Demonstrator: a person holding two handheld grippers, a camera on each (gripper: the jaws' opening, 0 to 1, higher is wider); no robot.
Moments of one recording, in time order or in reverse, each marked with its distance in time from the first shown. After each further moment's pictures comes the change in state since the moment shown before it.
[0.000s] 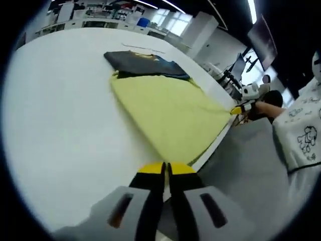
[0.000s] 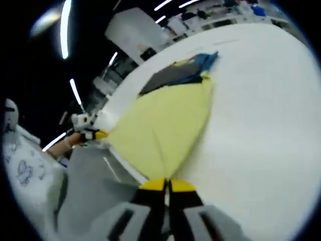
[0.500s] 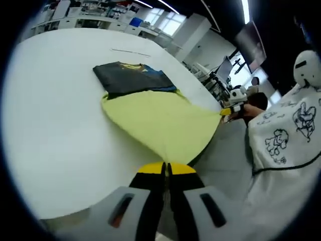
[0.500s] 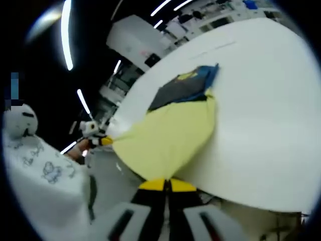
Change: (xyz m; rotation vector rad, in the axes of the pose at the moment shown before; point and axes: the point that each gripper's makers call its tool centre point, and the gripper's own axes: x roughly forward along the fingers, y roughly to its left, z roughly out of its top) left arm -0.045 -0.052 0.003 -0.027 0.015 -0.096; right arm -0.046 0.054 -0.006 0.055 -0.036 0.100
